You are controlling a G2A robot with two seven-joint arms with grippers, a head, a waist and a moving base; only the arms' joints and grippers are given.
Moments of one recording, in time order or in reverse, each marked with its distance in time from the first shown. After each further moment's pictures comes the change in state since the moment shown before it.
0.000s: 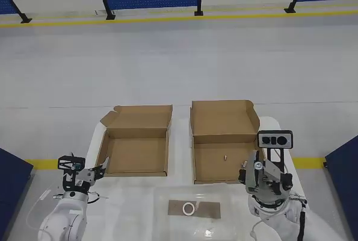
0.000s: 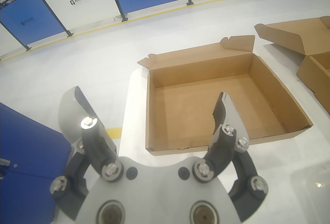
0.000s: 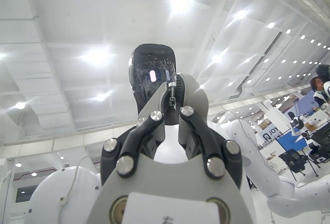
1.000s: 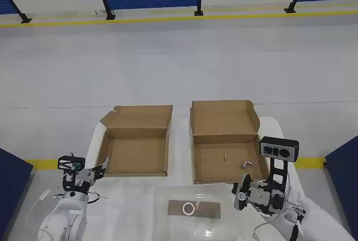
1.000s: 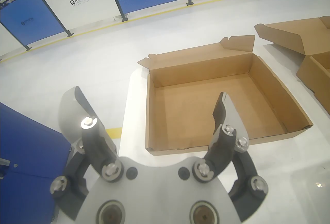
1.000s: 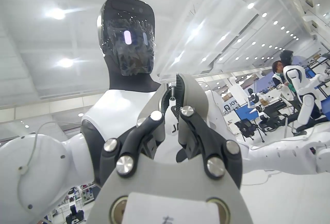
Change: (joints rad) left arm 0.000 0.000 0.000 0.000 0.000 0.000 0.000; right arm 0.044 0.064 -0.034 0.022 -0.217 -0.135 0.003
